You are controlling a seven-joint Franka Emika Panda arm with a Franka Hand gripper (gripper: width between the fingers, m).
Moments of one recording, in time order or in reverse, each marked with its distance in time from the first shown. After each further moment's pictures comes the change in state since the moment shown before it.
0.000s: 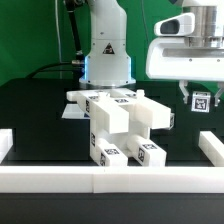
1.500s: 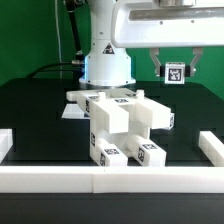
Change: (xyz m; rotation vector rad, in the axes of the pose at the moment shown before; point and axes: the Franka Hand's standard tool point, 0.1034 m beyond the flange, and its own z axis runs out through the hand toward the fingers) arm 0.071 0.045 -0.061 0.023 0.000 -0.093
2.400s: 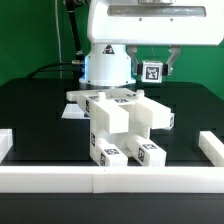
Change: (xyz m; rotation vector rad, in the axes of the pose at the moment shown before) arm 0.008 0.040 -0.004 -0.042 0.024 -0.188
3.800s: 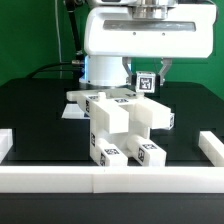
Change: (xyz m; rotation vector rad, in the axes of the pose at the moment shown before) arm -0.017 0.004 0.020 -0.009 0.005 0.011
